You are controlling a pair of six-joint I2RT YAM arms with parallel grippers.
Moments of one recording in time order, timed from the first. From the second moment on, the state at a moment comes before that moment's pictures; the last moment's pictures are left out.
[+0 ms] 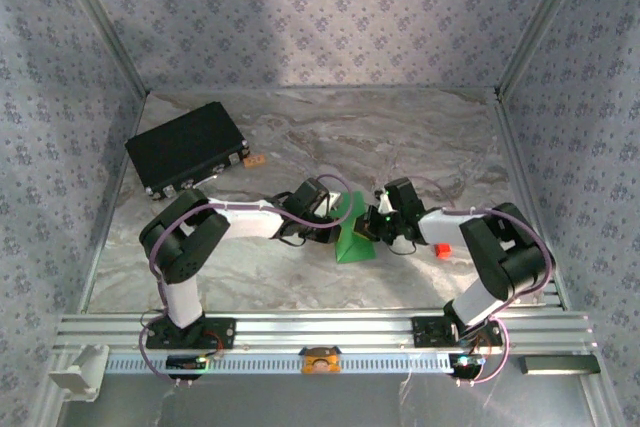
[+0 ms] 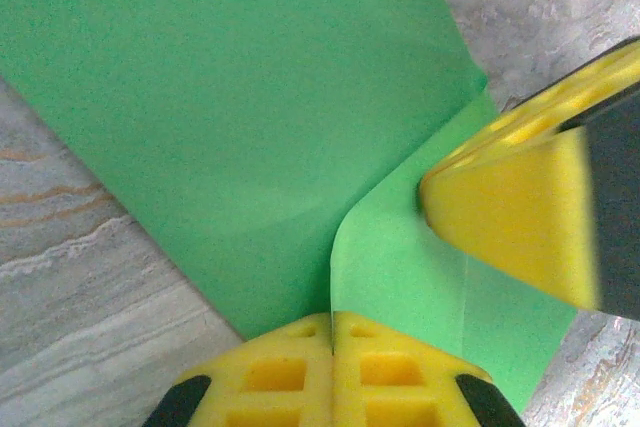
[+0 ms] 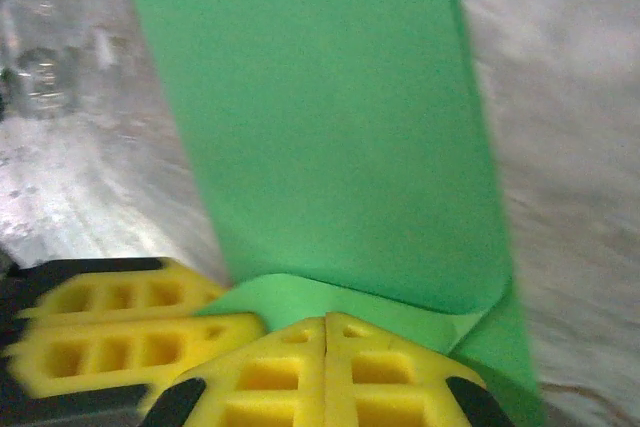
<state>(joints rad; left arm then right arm) -0.86 1.82 0.92 -0.05 0.31 -0.52 0.45 1.58 0.54 0.12 -0.55 0.86</state>
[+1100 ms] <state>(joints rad) -0.86 1.82 0.93 -0.06 0.32 -0.52 0.28 1.58 0.52 0.12 -0.60 0.92</state>
